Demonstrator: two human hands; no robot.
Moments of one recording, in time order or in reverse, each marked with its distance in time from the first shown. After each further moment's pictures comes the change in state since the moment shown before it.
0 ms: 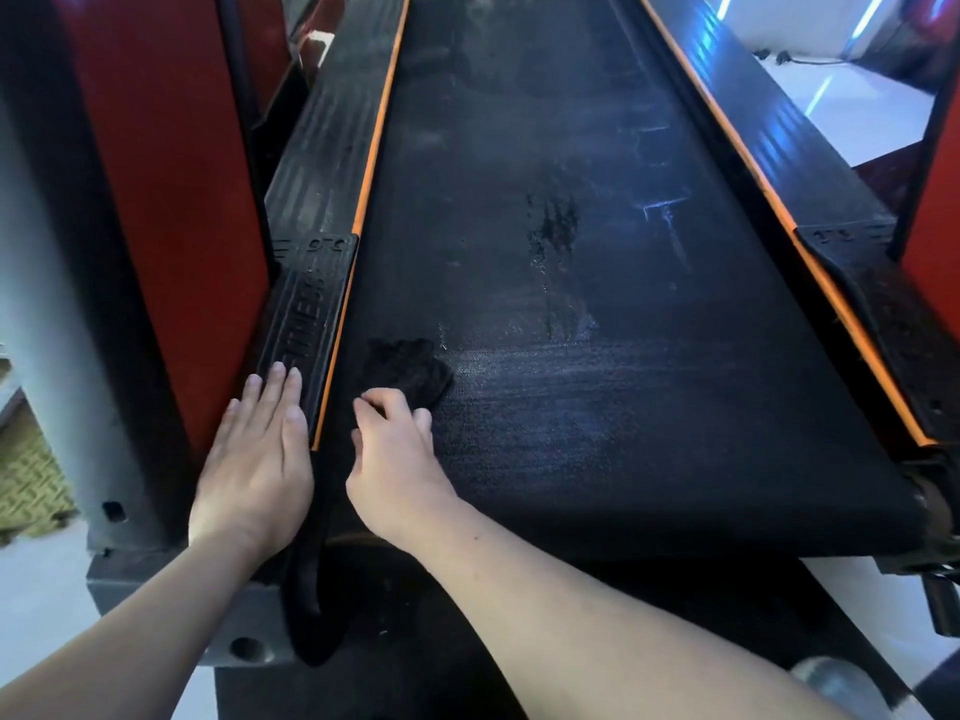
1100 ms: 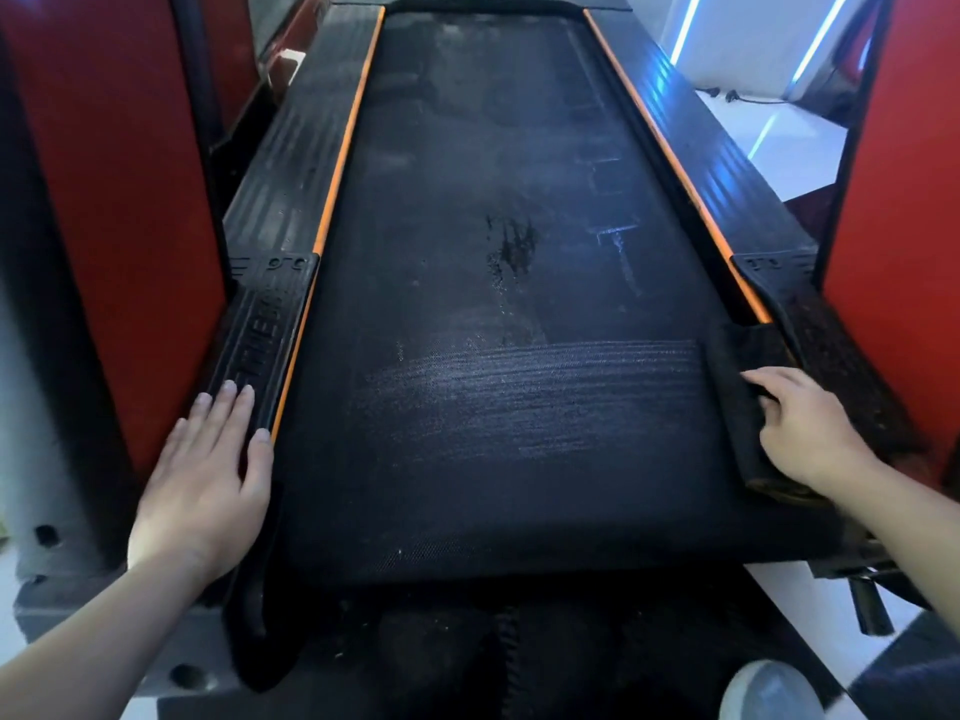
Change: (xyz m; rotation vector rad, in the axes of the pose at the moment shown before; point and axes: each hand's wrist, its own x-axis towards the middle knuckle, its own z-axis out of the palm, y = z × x) left_hand 0.001 0.000 -0.001 0.046 0.023 -0.009; right_hand -0.089 0.253 -0.307 -0.480 0.351 0.479
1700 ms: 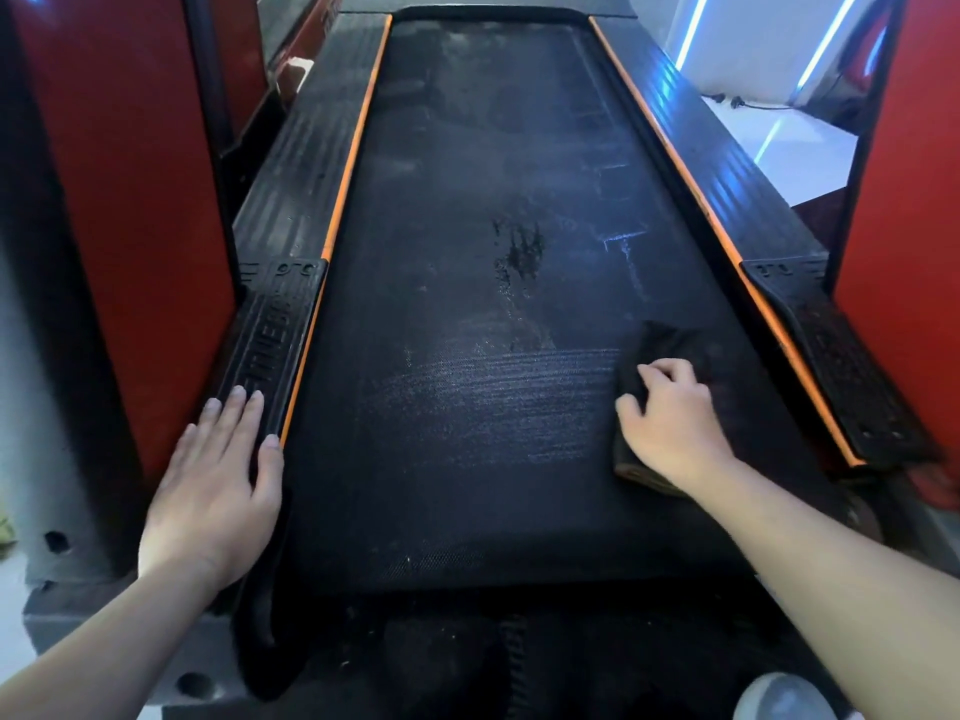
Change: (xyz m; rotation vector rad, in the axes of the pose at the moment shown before) left_hand 0.001 0.000 0.001 0.005 0.017 0.002; right_hand -0.024 -0.132 0.039 0.045 -0.065 -0.038
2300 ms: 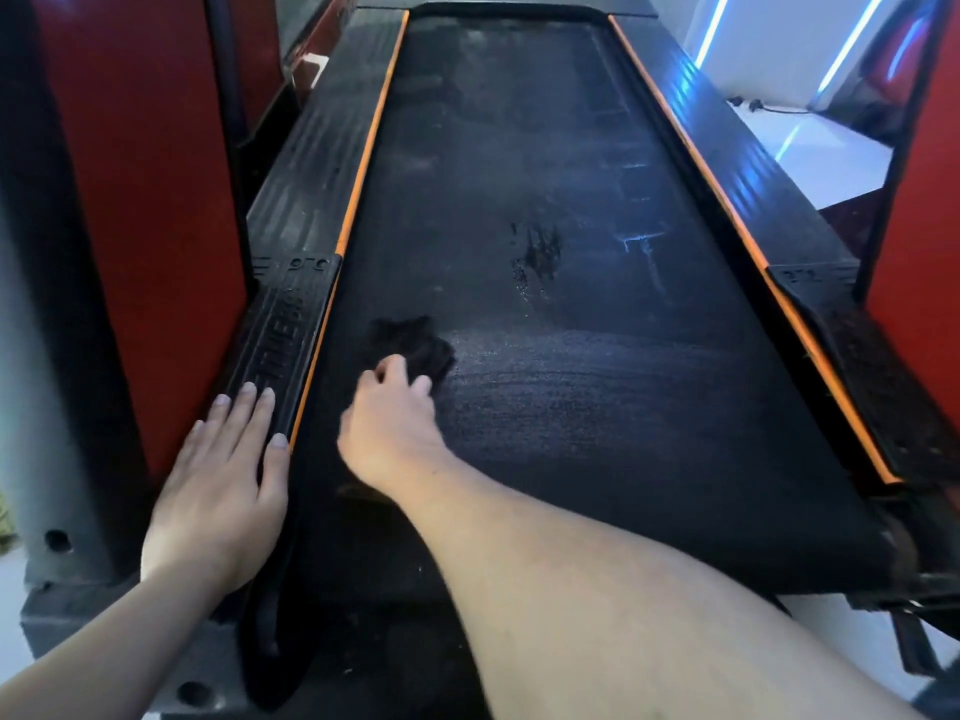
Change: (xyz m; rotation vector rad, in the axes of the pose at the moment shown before) left_hand 0.000 0.001 -0.001 -0.038 -0.005 -0.003; right_hand -0.044 -0.235 0.101 0.071 -0.257 -0.432
